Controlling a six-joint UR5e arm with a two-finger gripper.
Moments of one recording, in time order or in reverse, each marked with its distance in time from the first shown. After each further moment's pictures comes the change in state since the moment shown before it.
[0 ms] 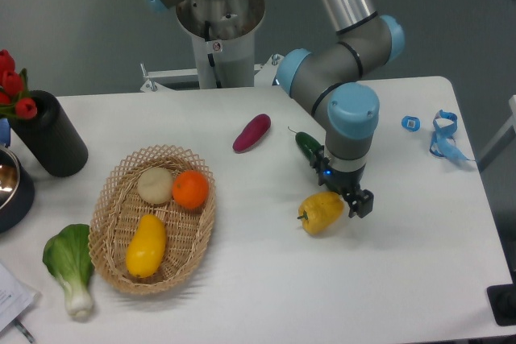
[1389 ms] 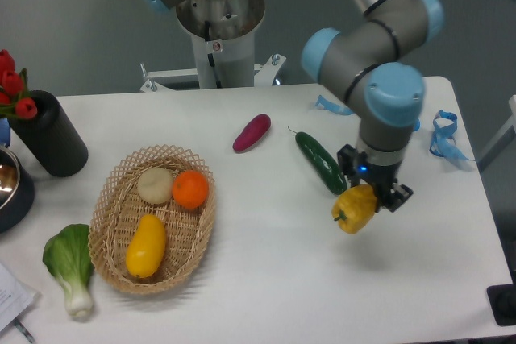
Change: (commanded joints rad) arm 0.044 -0.009 0.481 -0.474 -0.031 -0.121
